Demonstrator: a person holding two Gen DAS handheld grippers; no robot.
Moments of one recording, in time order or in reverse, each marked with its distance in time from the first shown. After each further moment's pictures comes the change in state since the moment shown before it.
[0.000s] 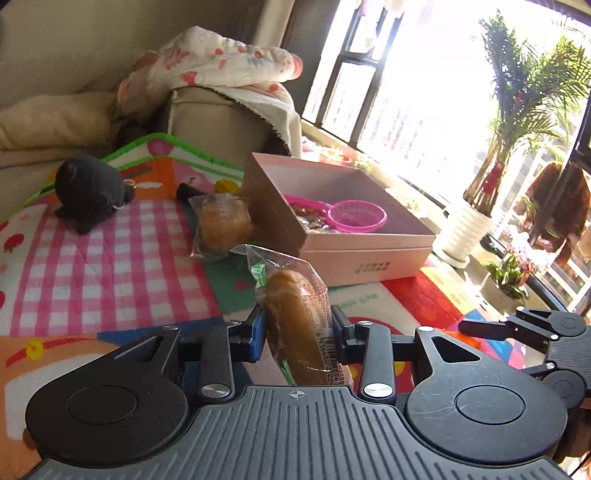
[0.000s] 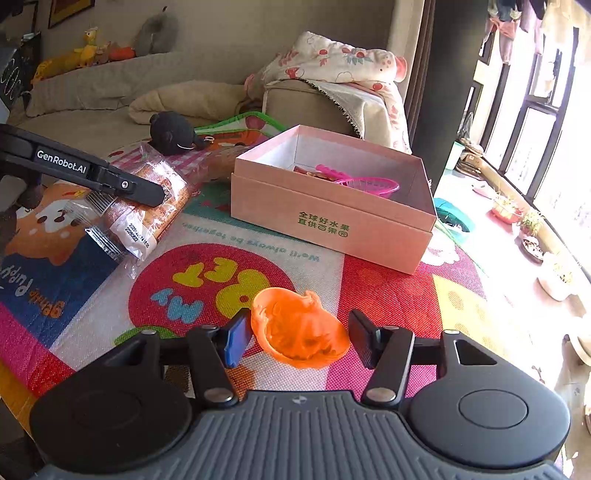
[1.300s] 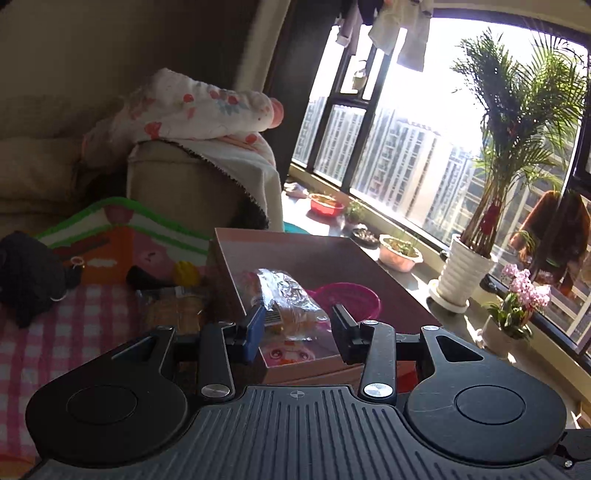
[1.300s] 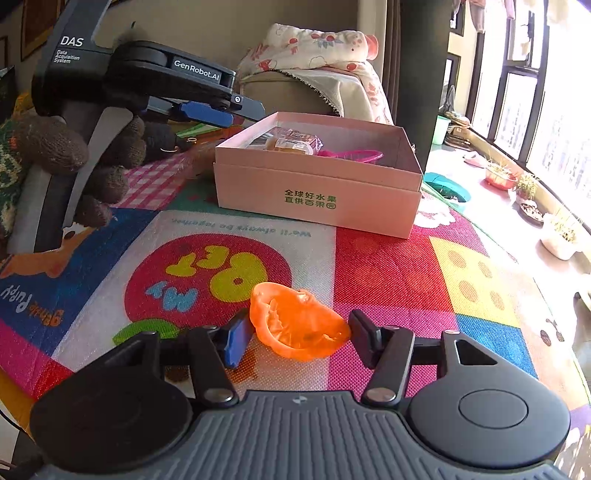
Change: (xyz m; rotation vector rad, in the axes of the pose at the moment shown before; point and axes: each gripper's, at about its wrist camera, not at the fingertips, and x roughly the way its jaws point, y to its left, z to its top) left arm 0.065 -0.019 0.047 0.002 -0.150 -0.003; right arm 0.008 -0.007 -0.014 0.113 0.022 0.005
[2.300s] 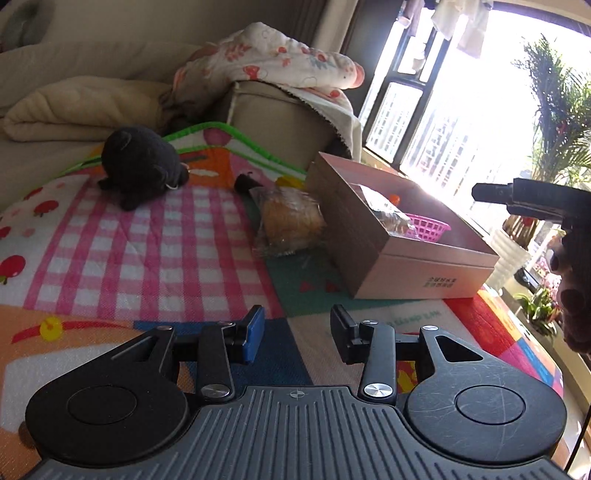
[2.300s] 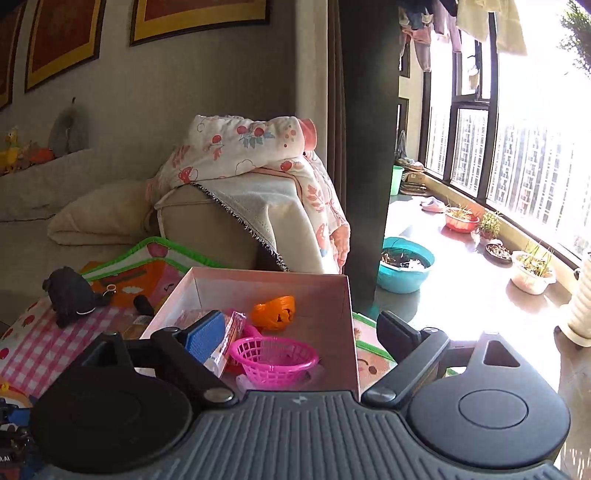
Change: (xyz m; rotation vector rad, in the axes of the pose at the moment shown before) left arm -0.047 0.060 -0.059 -0.108 0.100 0.141; right arm 0.050 -0.057 0.127 0.094 -0.194 -0.111
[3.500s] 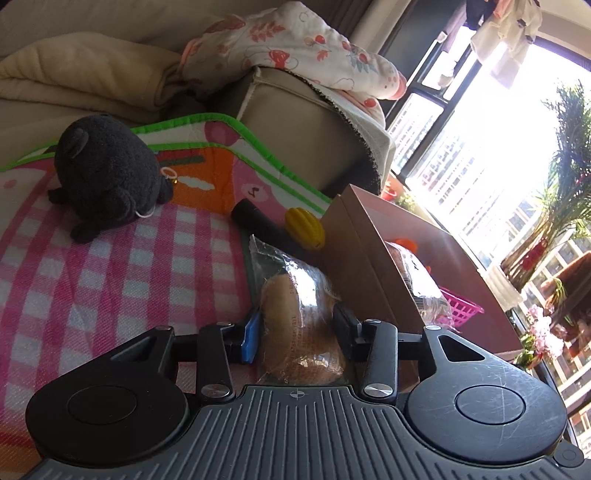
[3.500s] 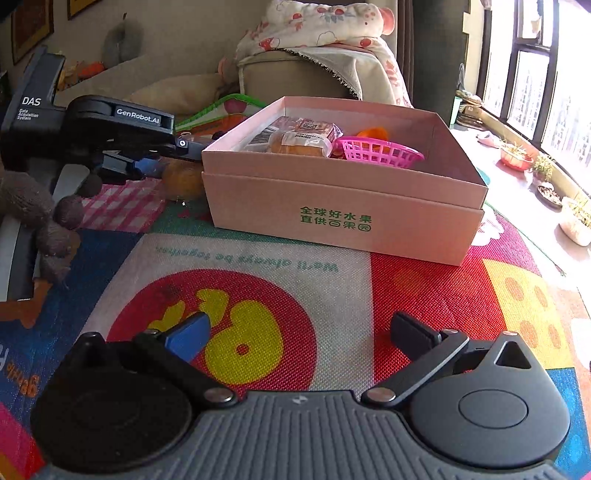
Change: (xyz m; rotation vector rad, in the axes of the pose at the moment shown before) left arm 0.064 0.030 0.056 -0.156 0.028 -0.043; right arm -0.004 0.048 -0.098 -0.040 0.267 0.156
